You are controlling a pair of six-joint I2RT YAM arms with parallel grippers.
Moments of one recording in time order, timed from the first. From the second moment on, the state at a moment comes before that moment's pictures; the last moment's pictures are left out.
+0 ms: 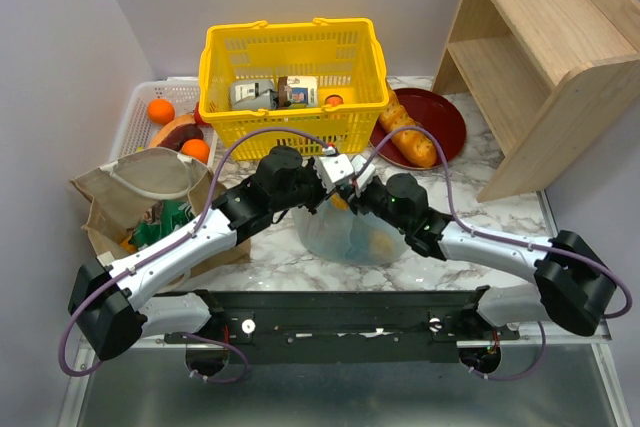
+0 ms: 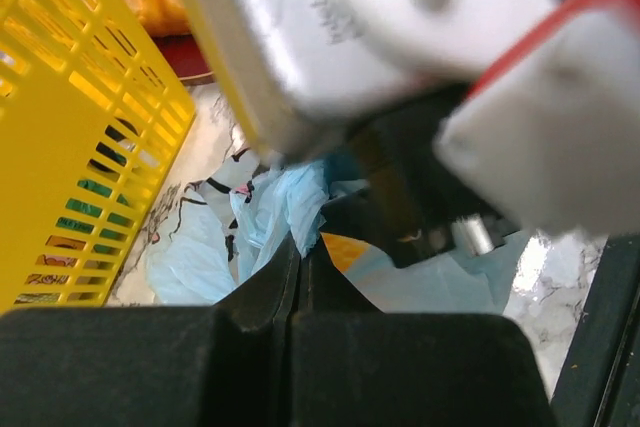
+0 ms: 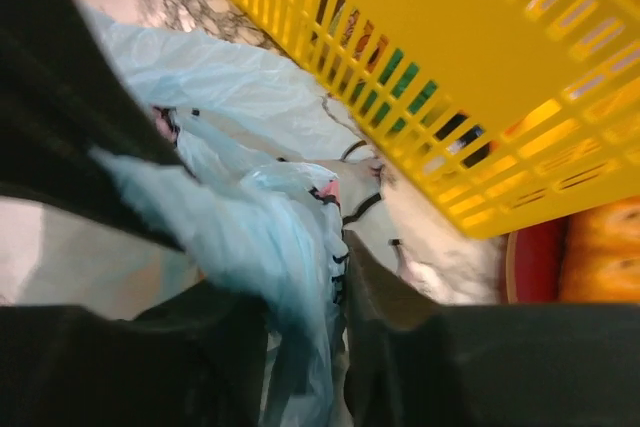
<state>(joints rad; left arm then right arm) -0.80 1.18 0.94 -0.15 0.22 0.27 0.85 1.33 0.63 0.51 0.06 -0.30</state>
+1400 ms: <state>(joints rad) -0.82 1.10 0.89 -0.16 0.11 0.40 0.42 1.33 1.08 -0.17 -0.87 -0.22</state>
